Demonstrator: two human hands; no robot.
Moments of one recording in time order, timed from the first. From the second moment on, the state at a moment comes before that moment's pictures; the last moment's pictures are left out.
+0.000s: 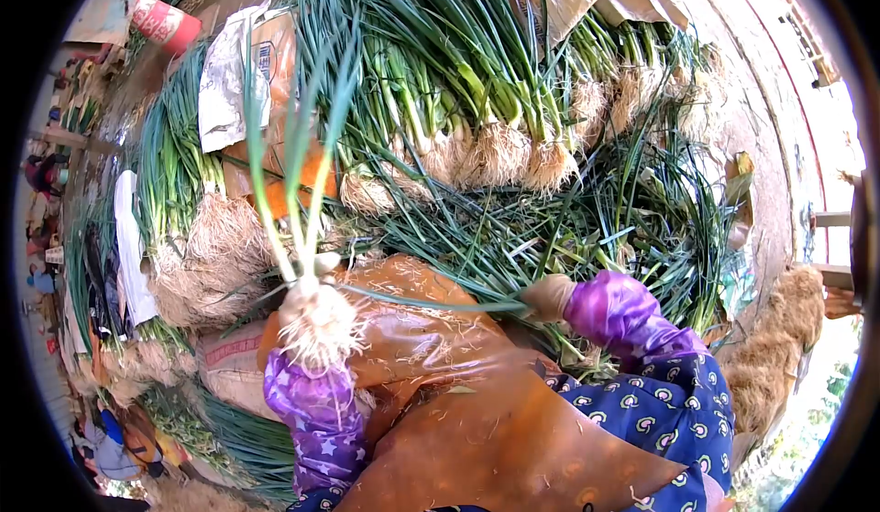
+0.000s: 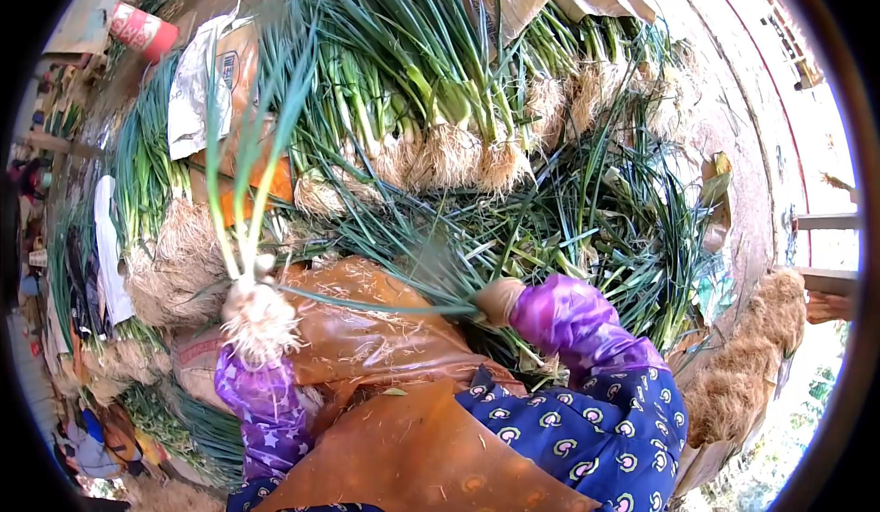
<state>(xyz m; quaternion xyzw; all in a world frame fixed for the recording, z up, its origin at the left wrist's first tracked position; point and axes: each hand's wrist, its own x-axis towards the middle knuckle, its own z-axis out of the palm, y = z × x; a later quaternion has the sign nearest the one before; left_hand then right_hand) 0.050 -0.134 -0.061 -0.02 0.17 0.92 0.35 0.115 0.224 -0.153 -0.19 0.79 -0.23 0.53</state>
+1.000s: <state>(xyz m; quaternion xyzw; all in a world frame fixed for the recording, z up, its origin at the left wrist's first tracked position) 0.016 -0.061 -0.016 -0.10 0.34 0.92 0.17 -0.150 0.178 -0.075 0.11 0.94 -0.27 0.18</state>
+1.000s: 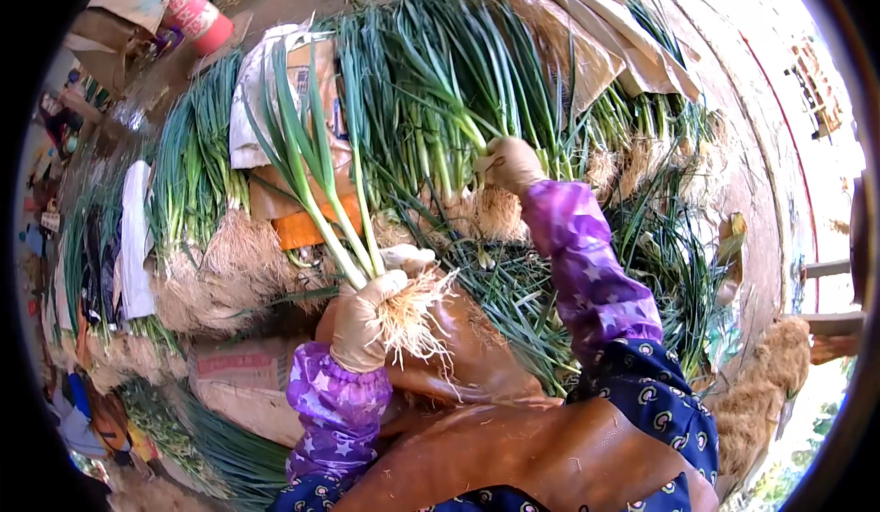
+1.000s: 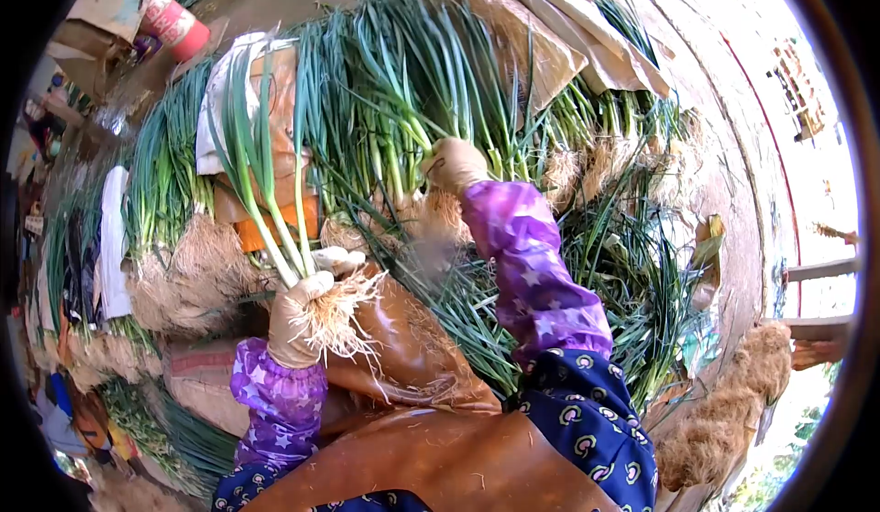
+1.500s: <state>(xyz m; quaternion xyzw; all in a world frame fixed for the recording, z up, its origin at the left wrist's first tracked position) -0.006 -0.039 -0.068 -0.20 0.51 0.81 0.19 -0.047 0.092 -0.067 -0.16 0.93 -0.33 -0.04</state>
